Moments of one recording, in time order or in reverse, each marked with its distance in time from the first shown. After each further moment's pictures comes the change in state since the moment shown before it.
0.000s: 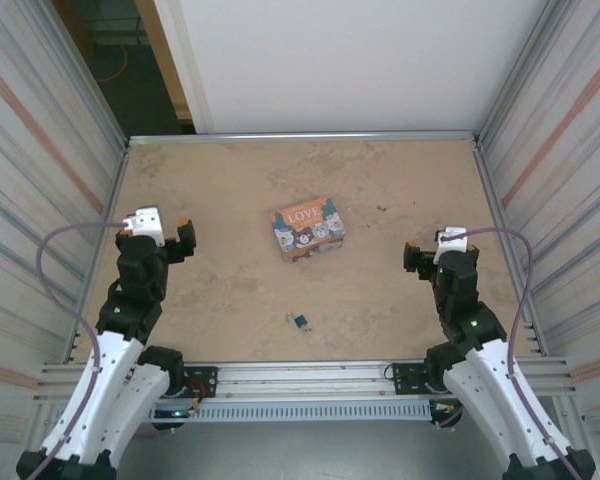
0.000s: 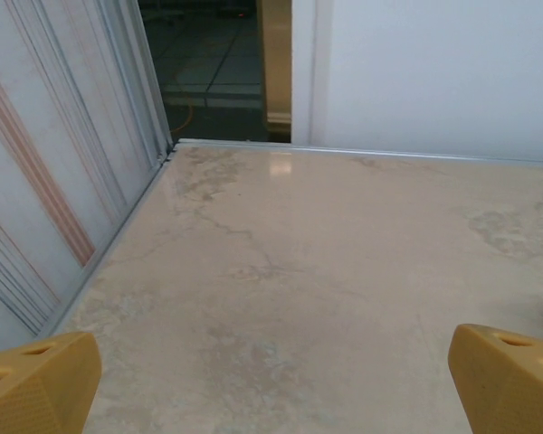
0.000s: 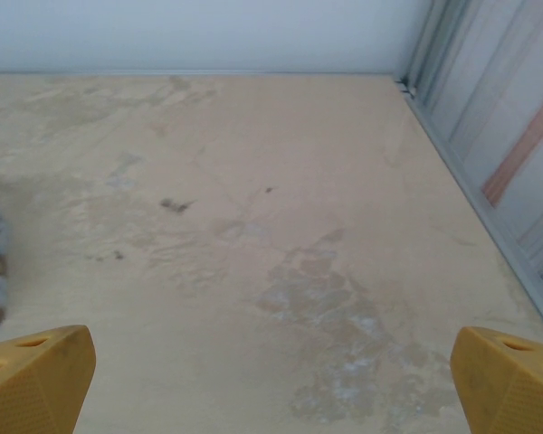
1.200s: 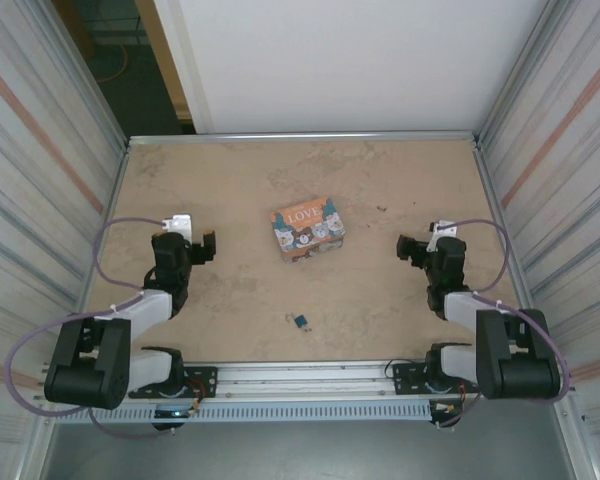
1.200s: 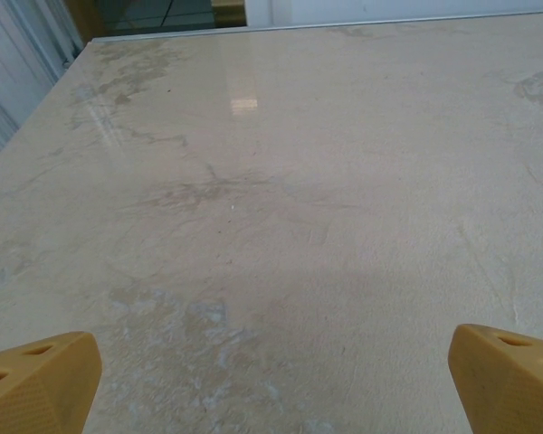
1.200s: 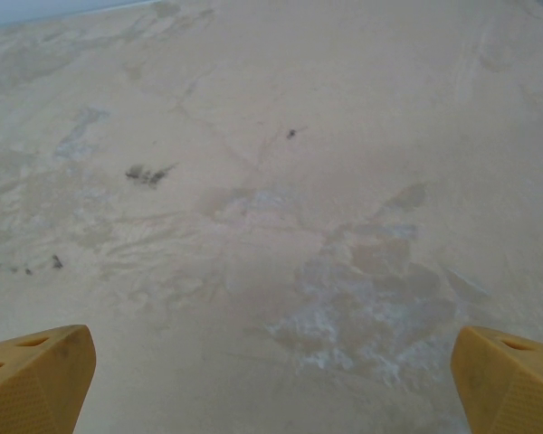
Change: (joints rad) left arm 0.084 0.603 -0.267 0.766 0.186 0.071; right arm -0.264 0.752 -0.153 0.877 -0.374 0.037
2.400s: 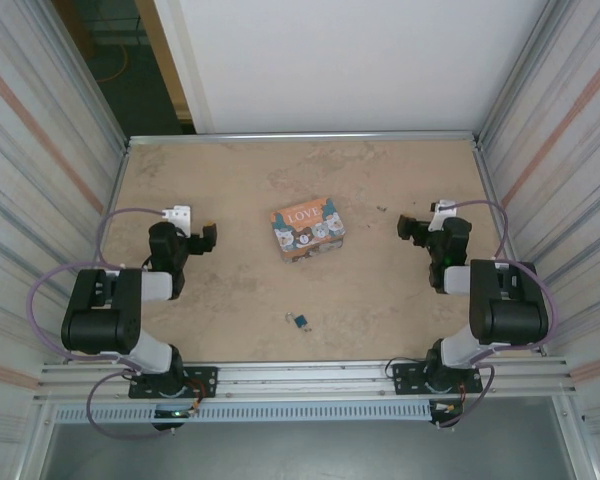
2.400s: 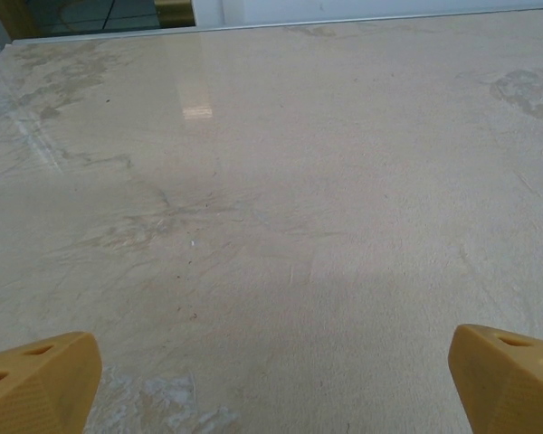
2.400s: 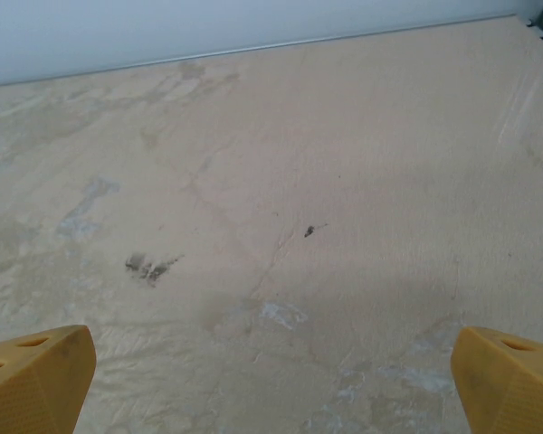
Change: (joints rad) left arm 0.118 0.272 0.084 0.189 0.228 0.054; right arm -0.077 0.281 0.143 0.188 -0.123 -0.053
